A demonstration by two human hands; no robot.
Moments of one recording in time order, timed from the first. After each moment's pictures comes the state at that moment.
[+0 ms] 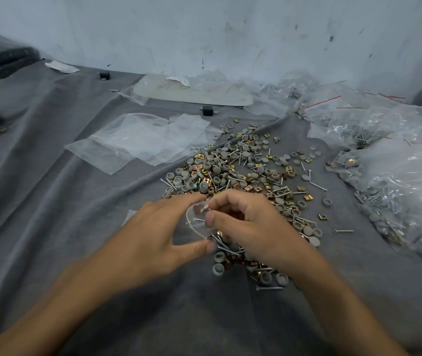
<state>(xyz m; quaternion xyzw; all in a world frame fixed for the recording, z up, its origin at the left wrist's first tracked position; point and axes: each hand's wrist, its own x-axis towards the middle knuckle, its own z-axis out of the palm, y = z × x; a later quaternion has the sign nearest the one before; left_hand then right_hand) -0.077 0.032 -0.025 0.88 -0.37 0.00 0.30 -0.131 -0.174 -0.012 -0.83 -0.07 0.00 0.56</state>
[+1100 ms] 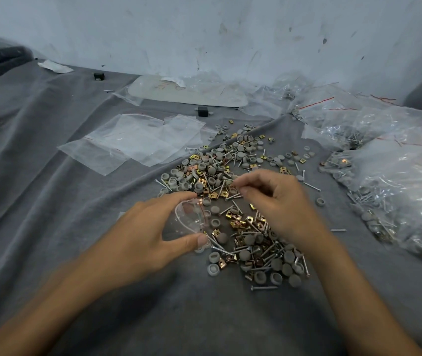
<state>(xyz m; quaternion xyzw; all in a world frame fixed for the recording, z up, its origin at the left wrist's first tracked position) -0.071 0.037 -0.028 0.88 -0.36 -0.01 0.32 -0.118 -0.221 -0.014 -0.88 0.01 -0.16 0.45</state>
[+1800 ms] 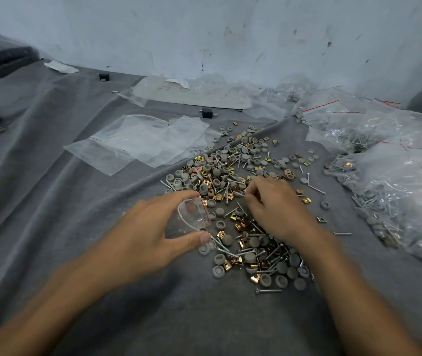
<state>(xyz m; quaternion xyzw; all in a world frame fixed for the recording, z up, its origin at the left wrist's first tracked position) -0.071 0.040 -0.021 0.89 -0.35 -0.01 0.31 -0.095 -0.224 -0.025 -0.98 0.06 -0.06 0.17</state>
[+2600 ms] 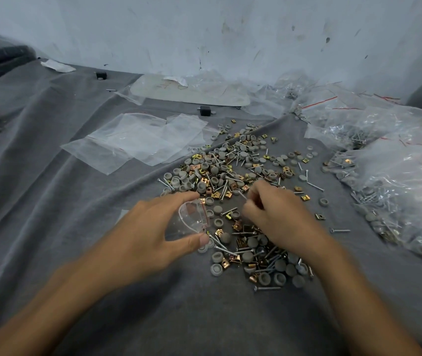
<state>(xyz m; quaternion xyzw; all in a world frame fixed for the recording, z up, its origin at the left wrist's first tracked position) -0.069 0.038 -0.028 0.88 -0.36 -0.02 0.30 -0.117 -0.217 -0.018 -0.97 0.05 -0.04 0.24</state>
